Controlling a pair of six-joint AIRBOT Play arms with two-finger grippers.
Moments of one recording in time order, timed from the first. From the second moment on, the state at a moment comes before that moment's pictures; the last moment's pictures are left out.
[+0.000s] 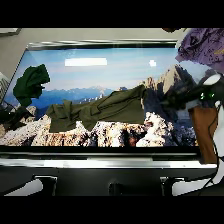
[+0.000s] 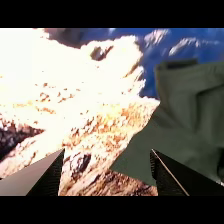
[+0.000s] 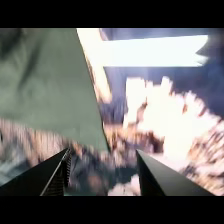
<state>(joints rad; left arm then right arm) 0.52 -1.29 1.03 1.25 -1.18 -1.62 -0.29 -1.68 1.43 -0.90 1.46 1.39</state>
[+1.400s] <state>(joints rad) 0.55 -1.47 0.89 0.86 -1.14 -1.24 -0.03 -1.57 1.08 -0.79 1.15 1.29</state>
